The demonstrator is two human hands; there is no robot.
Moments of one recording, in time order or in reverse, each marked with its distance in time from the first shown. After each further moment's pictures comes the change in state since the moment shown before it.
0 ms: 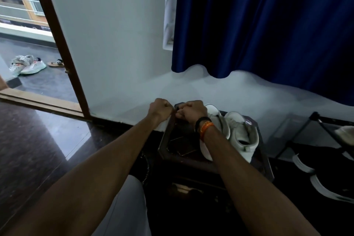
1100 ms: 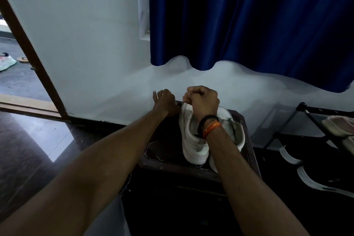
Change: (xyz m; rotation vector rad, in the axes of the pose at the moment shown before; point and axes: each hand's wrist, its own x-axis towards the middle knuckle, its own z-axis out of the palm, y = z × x) left_hand 0.054 0.038 0.098 0.647 -0.109 0.224; right_hand 0.007 0.018 -0.065 0.401 0.382 -0.115
